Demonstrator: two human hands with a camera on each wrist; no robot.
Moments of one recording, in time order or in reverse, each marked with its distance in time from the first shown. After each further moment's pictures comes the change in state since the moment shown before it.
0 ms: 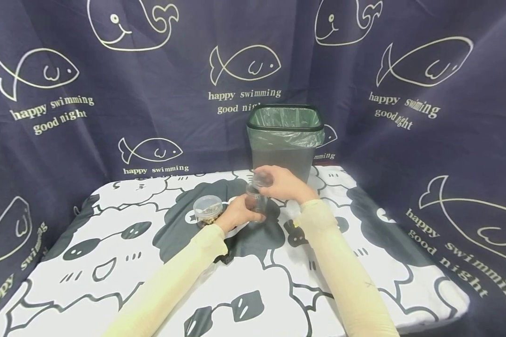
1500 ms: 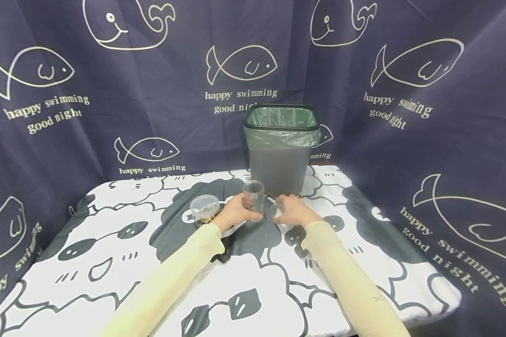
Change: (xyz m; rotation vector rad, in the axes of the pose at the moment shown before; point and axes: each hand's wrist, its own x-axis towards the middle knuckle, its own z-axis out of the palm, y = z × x) left_hand -0.004 0.002 0.001 -0.041 0.012 0.012; right_hand -0.046 0.059 0.061 -0.156 -0.061 0.276
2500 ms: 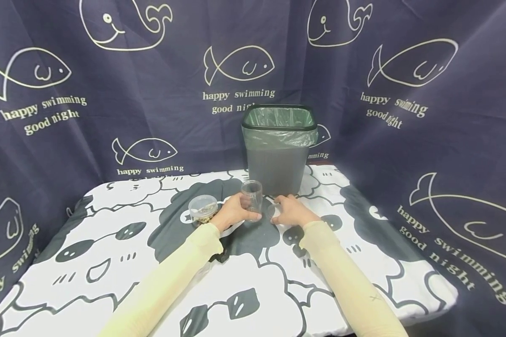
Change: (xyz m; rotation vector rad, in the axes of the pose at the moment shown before) left_hand 0.000 0.002 0.000 -0.003 -0.006 -0.032; right_hand 0.000 0.003 0.003 0.023 -0.045 0.056
